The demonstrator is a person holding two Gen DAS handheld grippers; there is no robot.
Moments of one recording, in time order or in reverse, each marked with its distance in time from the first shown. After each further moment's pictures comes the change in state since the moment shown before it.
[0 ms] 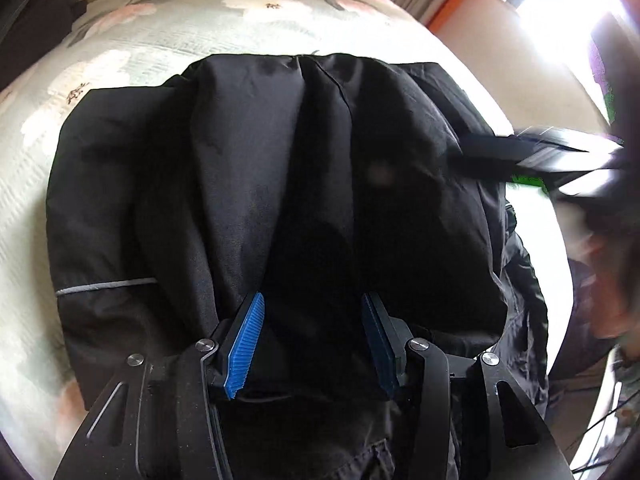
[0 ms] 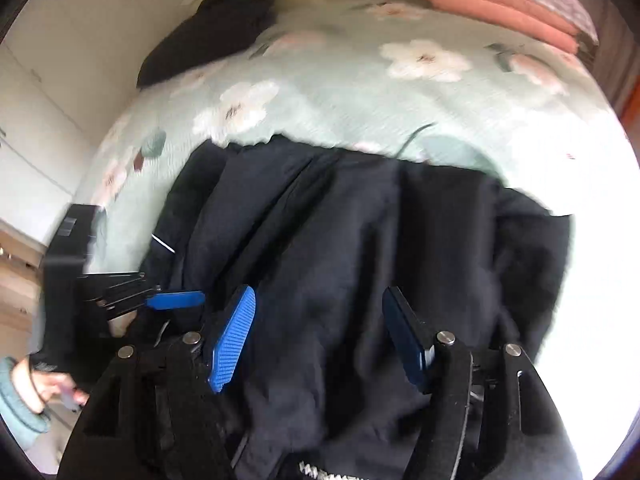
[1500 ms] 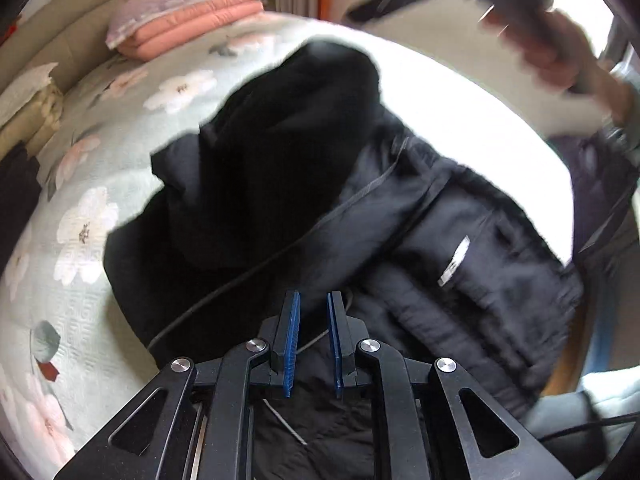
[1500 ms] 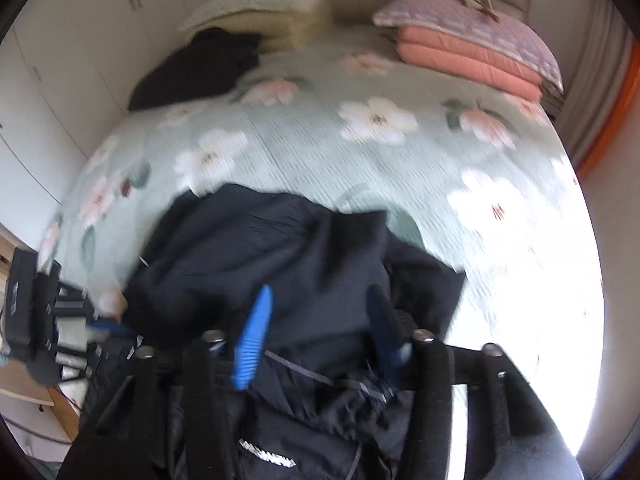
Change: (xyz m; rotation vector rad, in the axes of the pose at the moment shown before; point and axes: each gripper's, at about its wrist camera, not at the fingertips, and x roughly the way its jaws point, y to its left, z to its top) left arm -0.114 -0.048 -0.007 0.494 -0.045 0.063; right arm -0.130 -0.036 0.035 -0.038 -0.150 -0.070
